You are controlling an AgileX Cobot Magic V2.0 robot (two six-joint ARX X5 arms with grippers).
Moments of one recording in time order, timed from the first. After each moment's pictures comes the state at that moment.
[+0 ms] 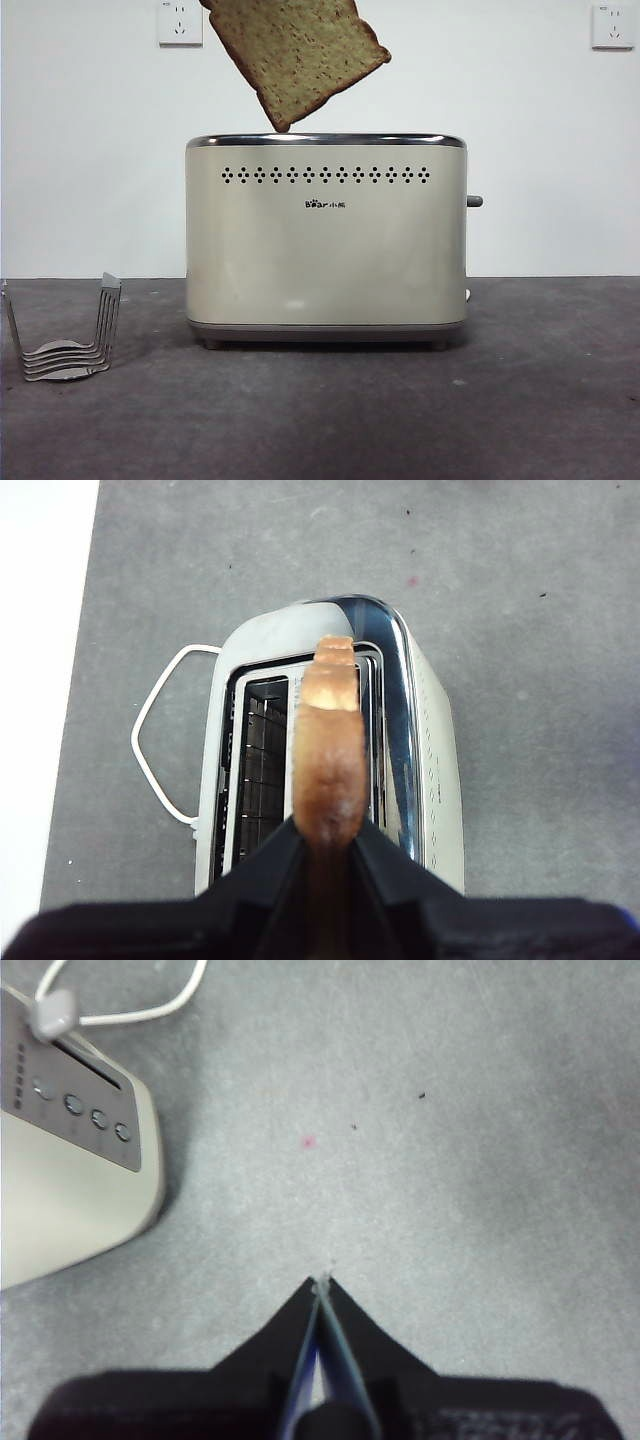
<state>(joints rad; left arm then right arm) -0.56 1.66 2.04 -1.19 0.29 1.01 0.03 0.67 0.78 -0.90 -0.08 0.42</state>
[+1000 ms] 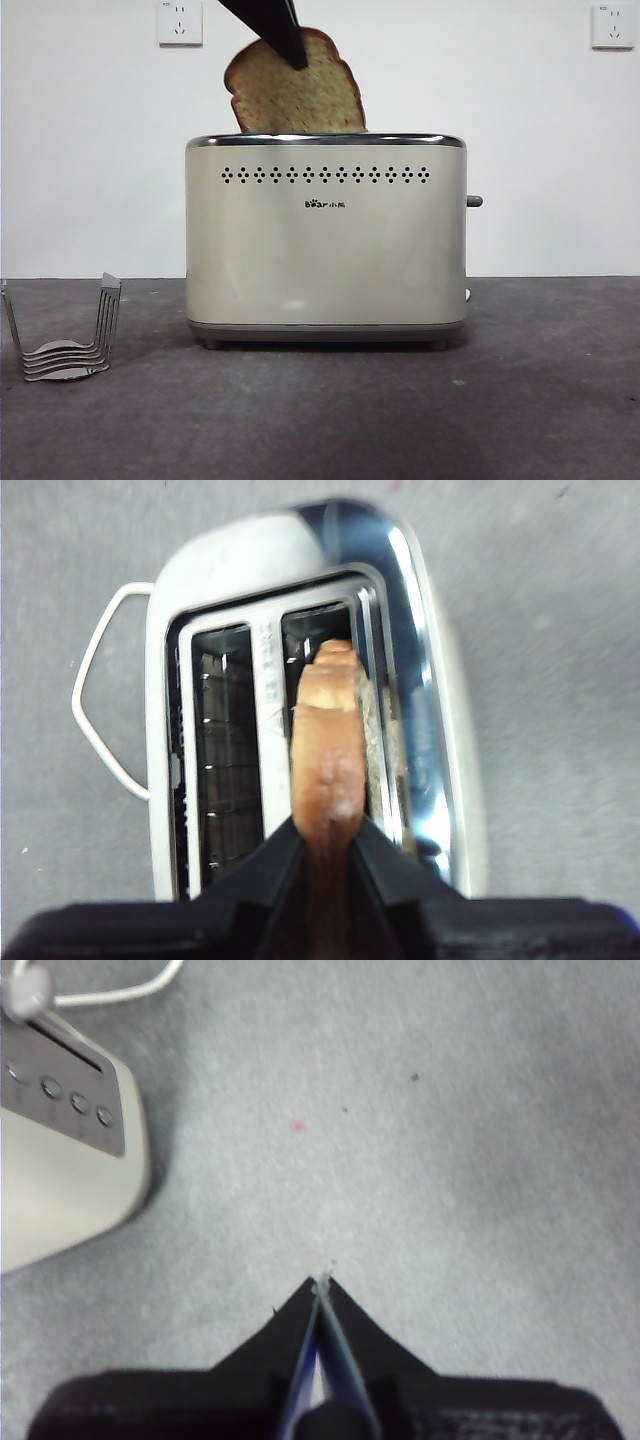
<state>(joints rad) -0.59 1.84 2.04 -1.16 0.15 1.07 0.03 0.69 0.78 -0.92 -0.08 0.42</state>
